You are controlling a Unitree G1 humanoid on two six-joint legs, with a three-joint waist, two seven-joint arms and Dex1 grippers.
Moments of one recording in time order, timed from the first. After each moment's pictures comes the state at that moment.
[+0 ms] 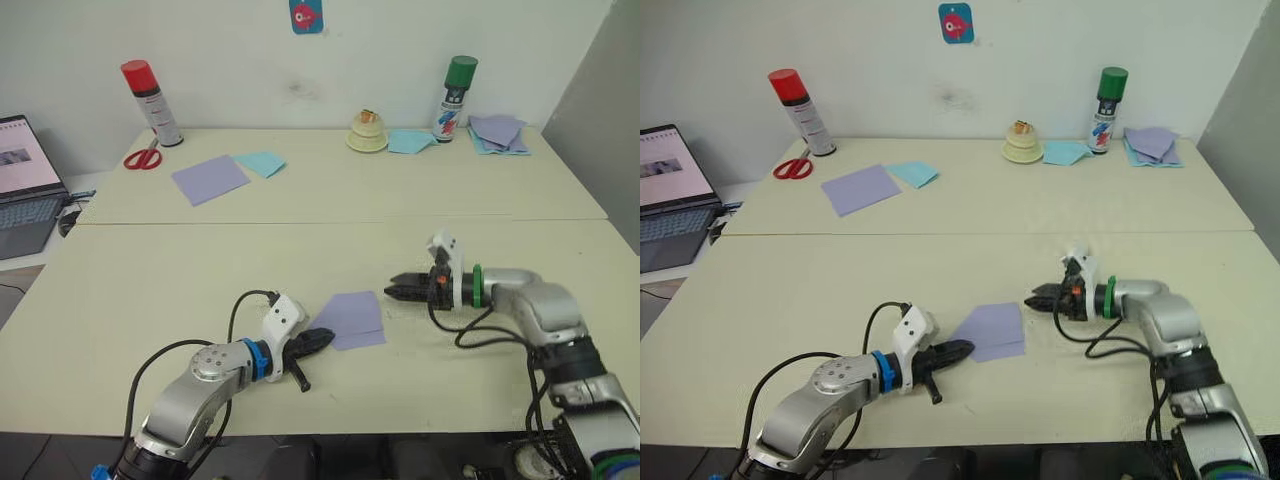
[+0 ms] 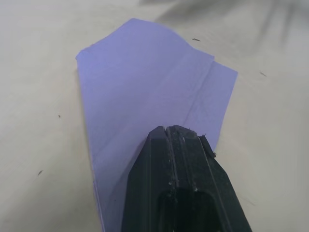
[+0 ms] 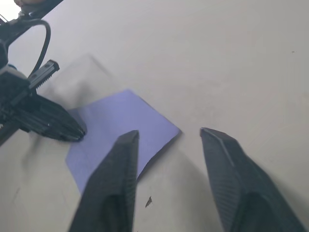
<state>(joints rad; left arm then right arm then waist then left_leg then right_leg) -0.03 0.53 -0.24 -0.31 -0.32 0.52 -0.69 -0.57 -0.53 0.13 0.16 0.42 0.86 1.03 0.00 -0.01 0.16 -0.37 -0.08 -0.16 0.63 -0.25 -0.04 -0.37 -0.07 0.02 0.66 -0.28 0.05</state>
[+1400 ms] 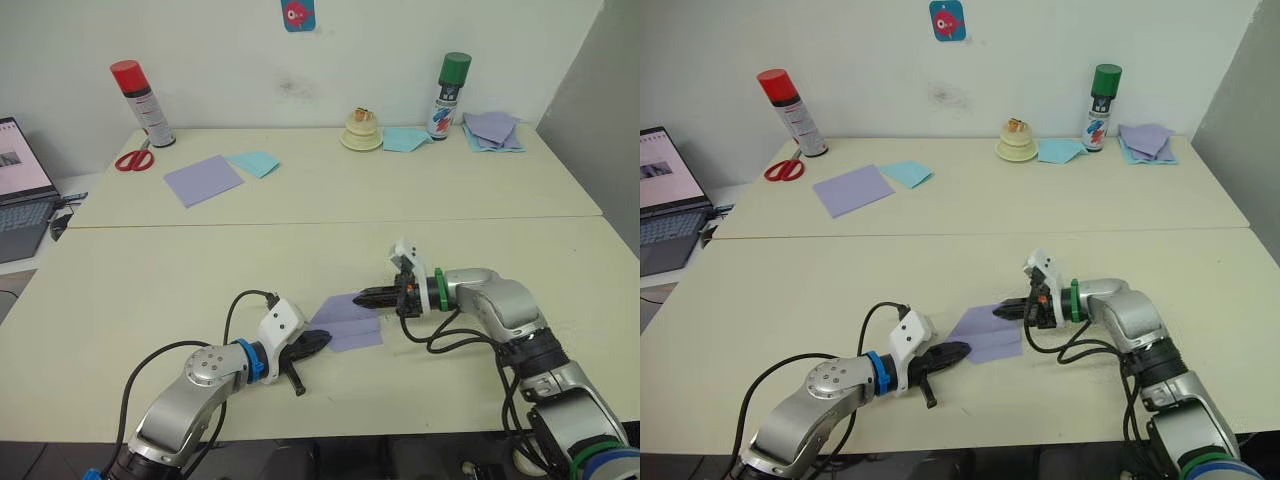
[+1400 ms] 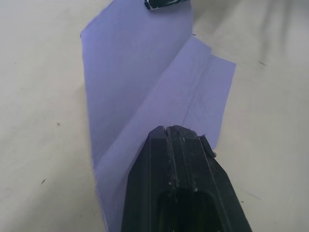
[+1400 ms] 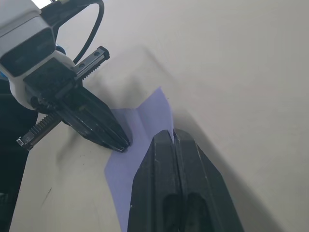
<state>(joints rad) 0.01 0.55 -0.23 -0.33 -0.29 0.49 -0.69 -0.55 -0.45 0.28 0.13 0.36 0.62 1.14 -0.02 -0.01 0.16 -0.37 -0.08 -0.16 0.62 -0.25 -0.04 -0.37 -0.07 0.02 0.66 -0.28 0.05</state>
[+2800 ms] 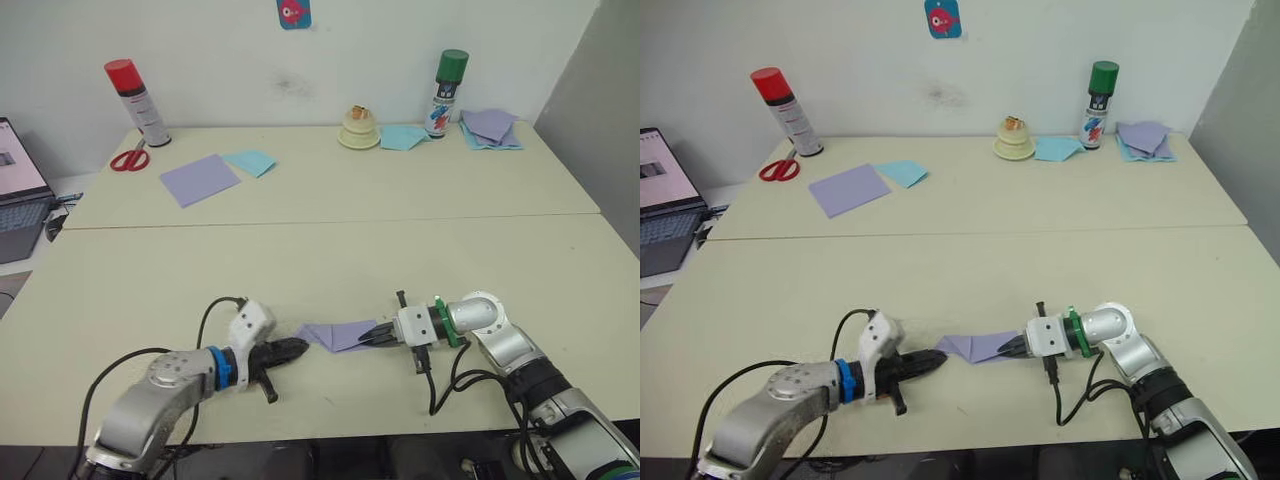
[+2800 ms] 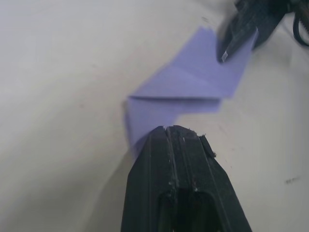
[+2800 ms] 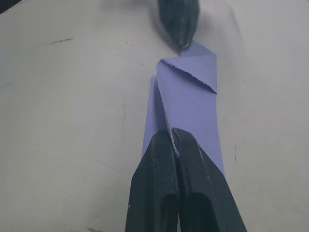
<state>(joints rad) 0.01 0.61 0.01 -0.38 -0.57 0.74 -0.77 -0.45 -0.50 0.39 0.35 0.02 -0.44 1.26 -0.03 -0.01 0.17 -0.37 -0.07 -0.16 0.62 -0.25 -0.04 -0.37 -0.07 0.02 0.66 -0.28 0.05</state>
